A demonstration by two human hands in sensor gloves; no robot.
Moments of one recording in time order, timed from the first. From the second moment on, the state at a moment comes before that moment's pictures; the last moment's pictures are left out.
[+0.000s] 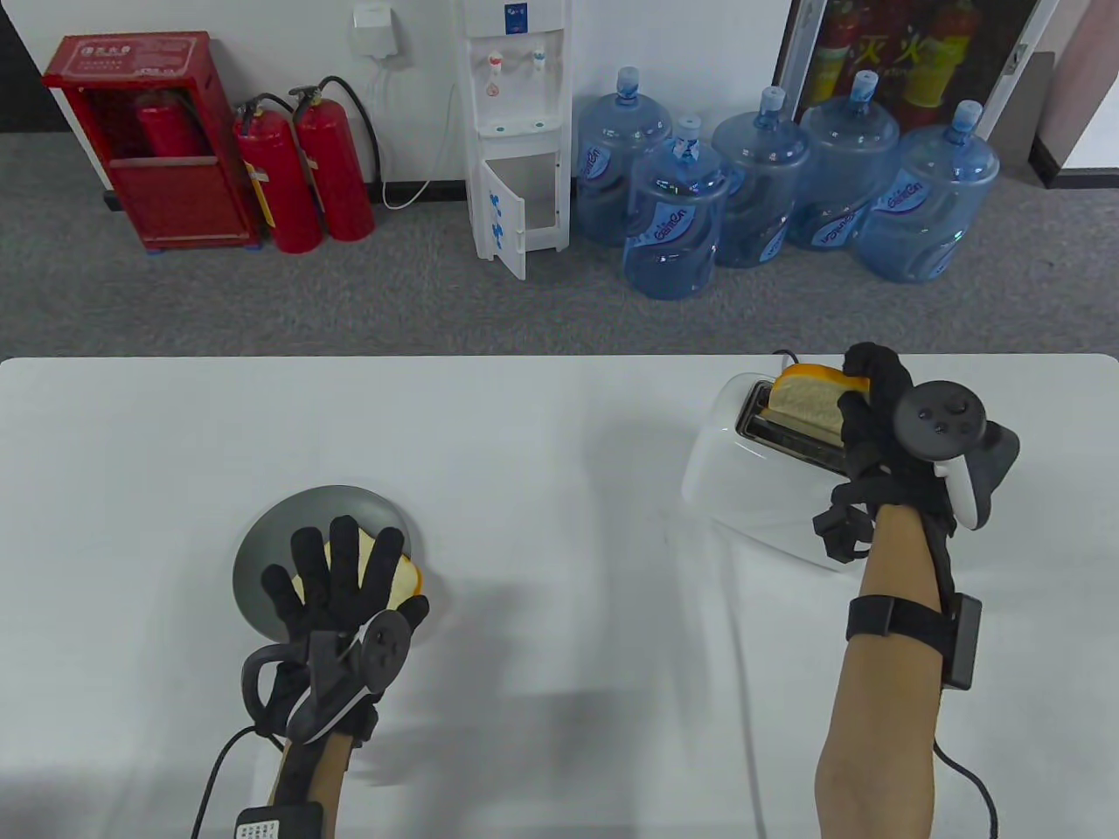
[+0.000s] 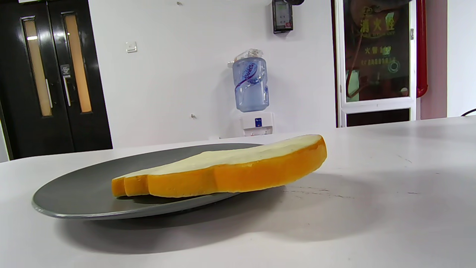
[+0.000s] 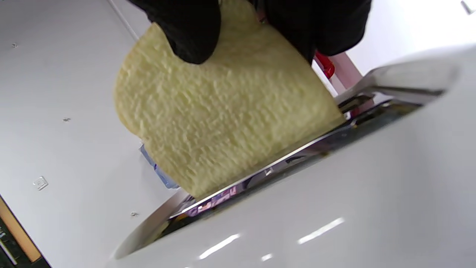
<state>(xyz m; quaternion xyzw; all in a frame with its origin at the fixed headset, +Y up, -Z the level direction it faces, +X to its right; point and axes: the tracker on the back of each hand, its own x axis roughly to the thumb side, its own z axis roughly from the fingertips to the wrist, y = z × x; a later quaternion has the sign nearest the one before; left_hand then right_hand) -0.226 -0.706 -0.266 0.07 0.01 -0.05 1.00 0.301 -0.609 -0.411 -0.10 -0.15 0.94 0.30</state>
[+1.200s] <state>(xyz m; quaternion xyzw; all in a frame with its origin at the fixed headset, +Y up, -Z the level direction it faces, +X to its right) -0.224 -0.708 -0.267 0.07 0.01 -0.06 1.00 0.298 -0.618 -0.414 -0.15 -0.10 0.95 0.25</state>
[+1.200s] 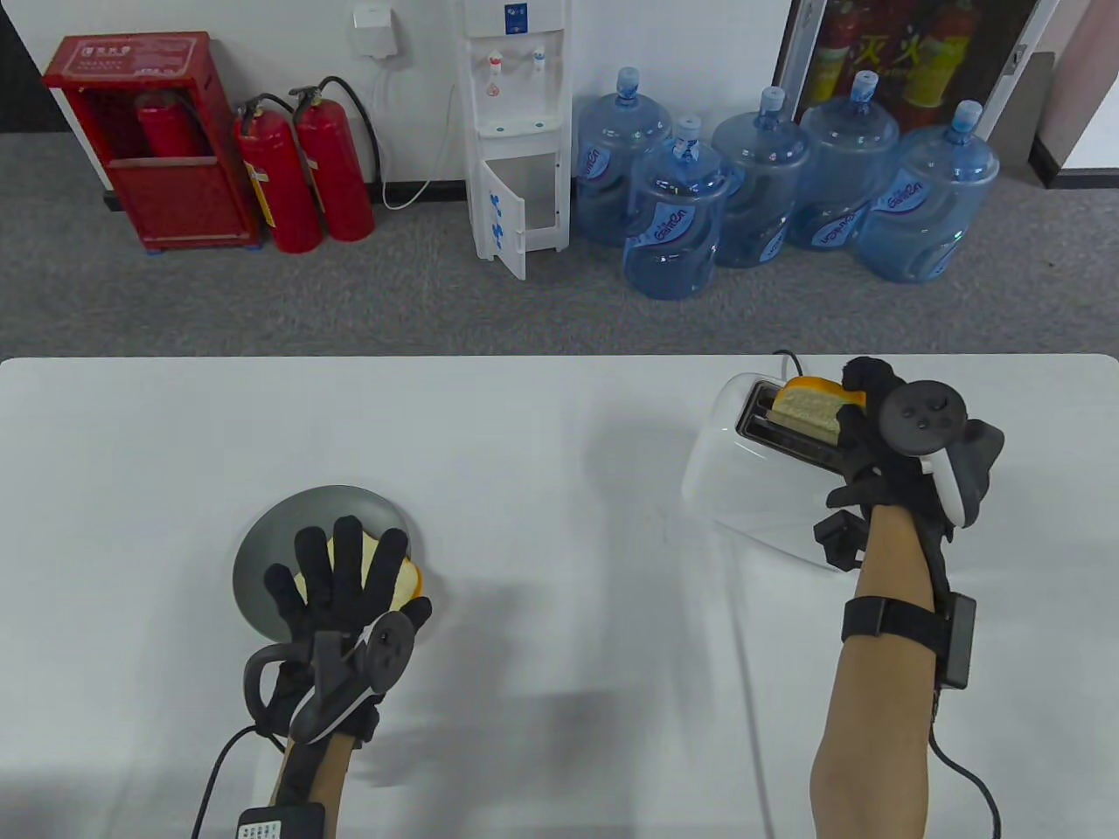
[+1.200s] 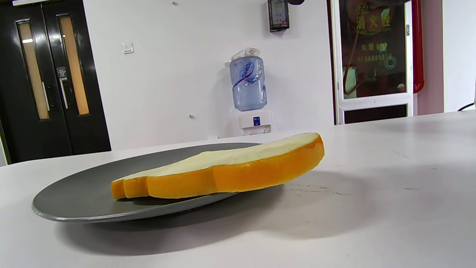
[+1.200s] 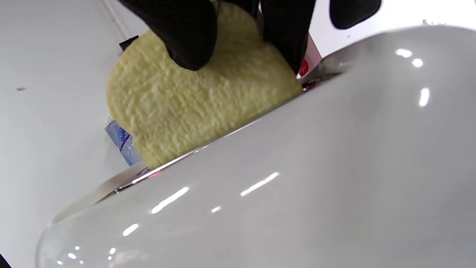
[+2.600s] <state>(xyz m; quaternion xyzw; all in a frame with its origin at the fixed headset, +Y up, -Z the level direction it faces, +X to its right) -0.220 -0.709 -0.261 0.07 -0.01 -0.04 1.00 0.282 -0.551 -0.365 -0.13 -0.14 0.96 0.22</state>
